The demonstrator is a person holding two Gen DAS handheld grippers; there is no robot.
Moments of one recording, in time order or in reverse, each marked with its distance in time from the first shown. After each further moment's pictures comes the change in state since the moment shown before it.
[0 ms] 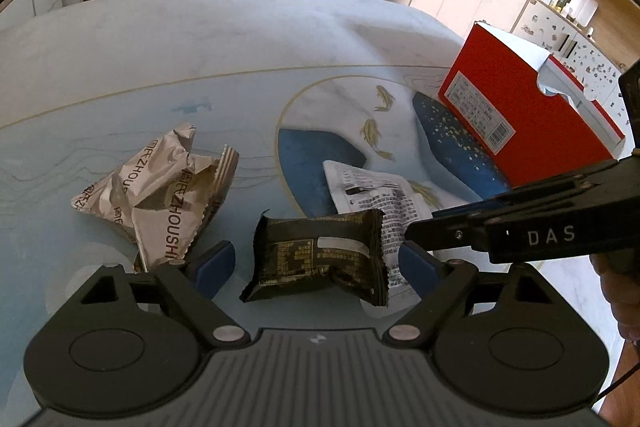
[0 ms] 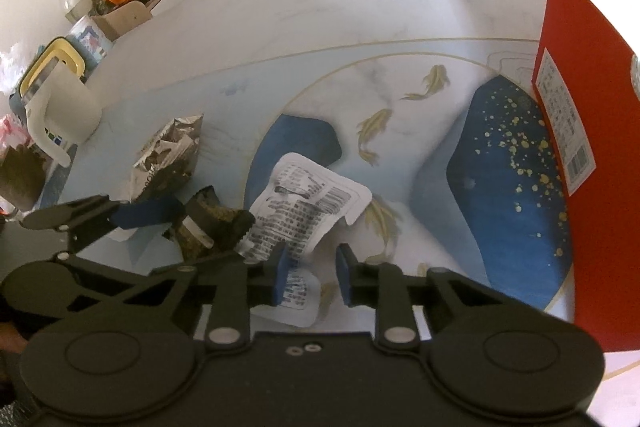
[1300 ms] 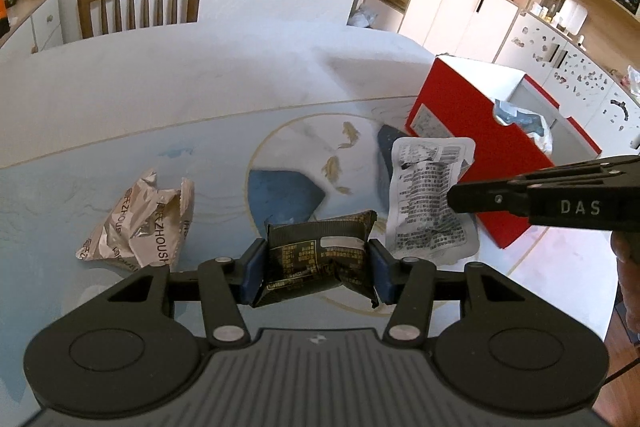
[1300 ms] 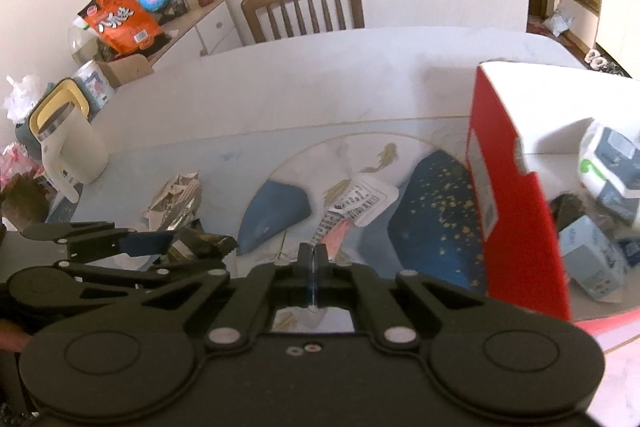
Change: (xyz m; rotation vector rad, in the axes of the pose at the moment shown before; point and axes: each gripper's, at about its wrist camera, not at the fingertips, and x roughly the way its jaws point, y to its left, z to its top) left arm -0.042 -0.033 0.014 0.077 -0.057 -0.051; right arm -0.078 -0.003 -0.006 -0.032 -0.203 -0.077
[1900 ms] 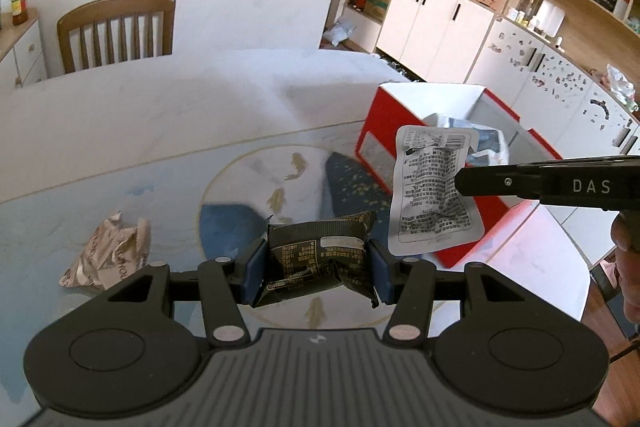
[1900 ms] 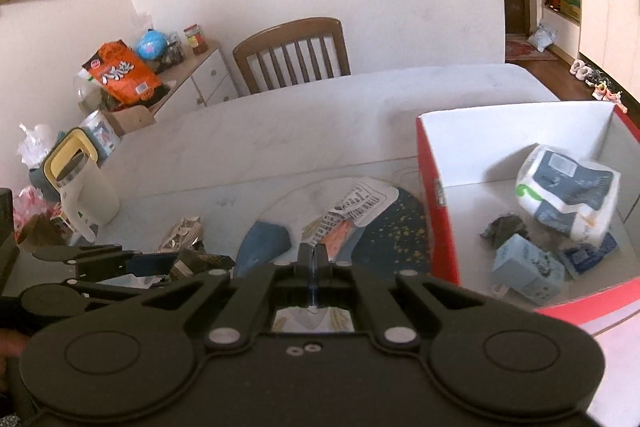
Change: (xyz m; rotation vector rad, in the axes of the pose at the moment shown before) left arm -0.025 -0.048 0.021 0.071 -0.041 -0.071; right arm -0.061 -0.030 0.005 0.048 -0.112 0.008
